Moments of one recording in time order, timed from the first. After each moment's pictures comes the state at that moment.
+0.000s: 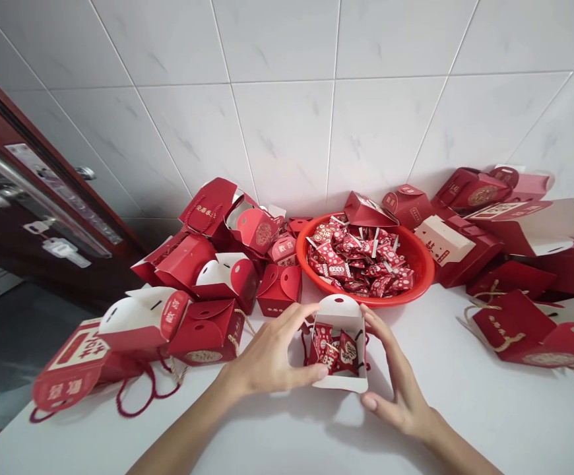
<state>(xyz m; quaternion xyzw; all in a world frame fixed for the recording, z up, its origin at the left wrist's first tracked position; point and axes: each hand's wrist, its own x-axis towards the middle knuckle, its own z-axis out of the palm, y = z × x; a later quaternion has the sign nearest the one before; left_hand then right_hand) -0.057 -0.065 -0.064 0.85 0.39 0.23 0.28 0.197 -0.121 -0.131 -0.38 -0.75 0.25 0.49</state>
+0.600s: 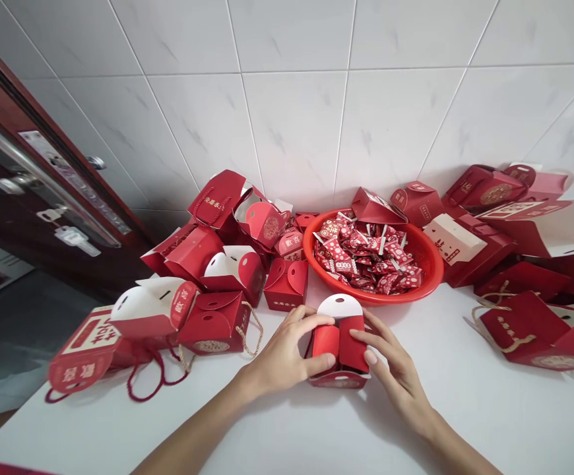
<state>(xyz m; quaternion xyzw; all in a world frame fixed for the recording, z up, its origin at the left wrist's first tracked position) -0.045 -0.077 -0.079 0.78 0.44 0.24 0.37 0.190 -0.123 -0.138 -0.47 -0.68 0.30 0.47</state>
